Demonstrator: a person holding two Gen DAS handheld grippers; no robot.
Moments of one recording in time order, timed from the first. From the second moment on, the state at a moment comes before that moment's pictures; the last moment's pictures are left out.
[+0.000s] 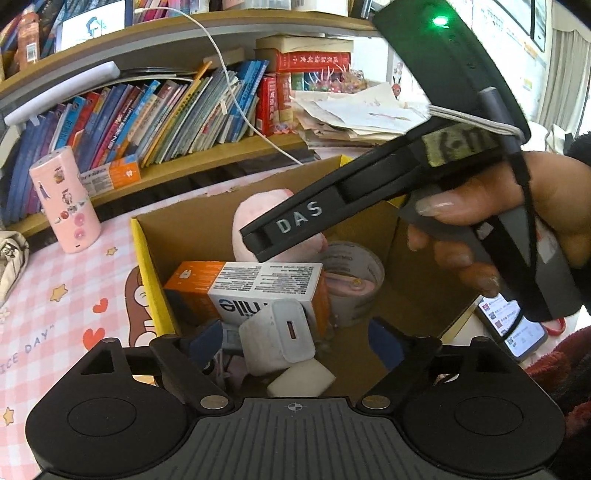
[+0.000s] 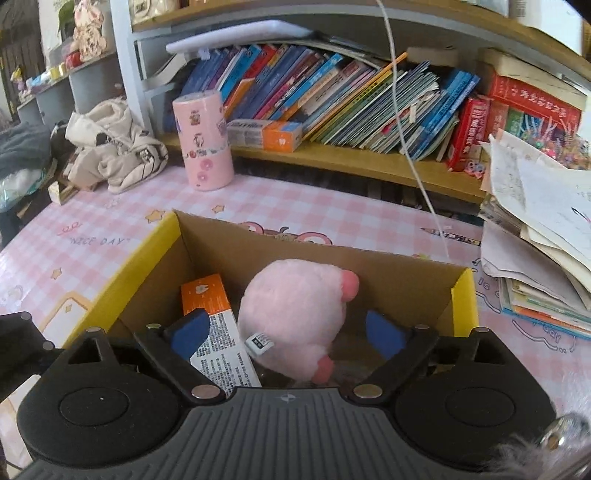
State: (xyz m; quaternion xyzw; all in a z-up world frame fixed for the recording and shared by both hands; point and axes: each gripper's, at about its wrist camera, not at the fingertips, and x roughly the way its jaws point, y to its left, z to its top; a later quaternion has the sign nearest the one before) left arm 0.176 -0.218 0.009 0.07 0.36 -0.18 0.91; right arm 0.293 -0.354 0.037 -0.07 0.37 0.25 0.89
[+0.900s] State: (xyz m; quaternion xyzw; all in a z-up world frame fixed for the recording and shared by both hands) left arm 0.135 -0.207 0.030 0.09 0.28 -0.25 0.92; right arm 0.197 -0.378 0.062 -0.04 0.27 0.15 0.95
